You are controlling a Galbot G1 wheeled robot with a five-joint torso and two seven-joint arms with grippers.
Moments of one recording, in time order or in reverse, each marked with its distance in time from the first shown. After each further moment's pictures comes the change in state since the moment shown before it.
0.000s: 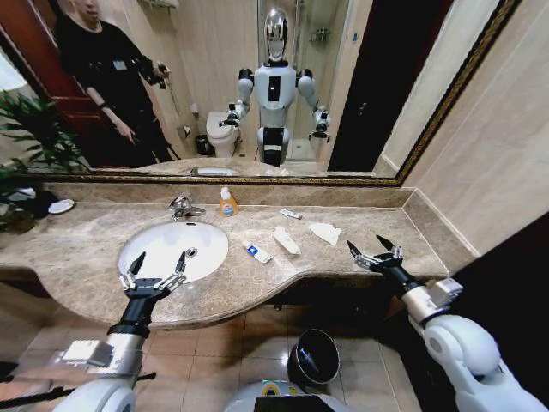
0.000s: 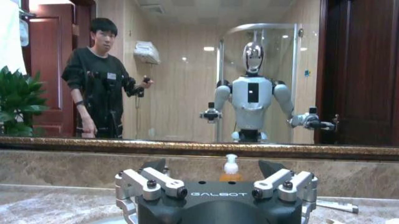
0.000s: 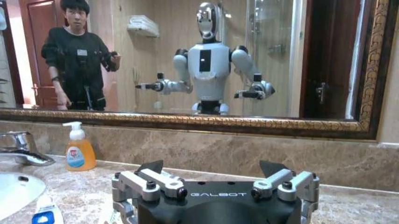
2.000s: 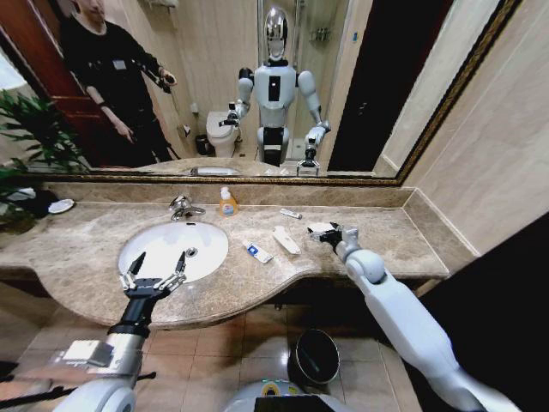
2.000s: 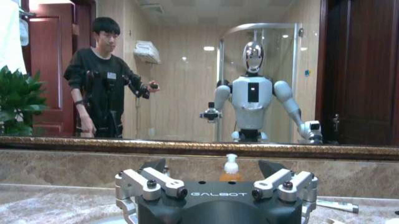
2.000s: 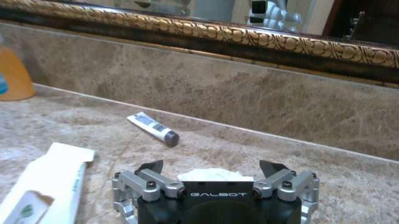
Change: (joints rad) left arm 0.000 0.000 0.000 0.000 0.000 0.000 0.000; right arm 0.817 -0.025 -0.656 -0.555 -0.078 -0.367 0.291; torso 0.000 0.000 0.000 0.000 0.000
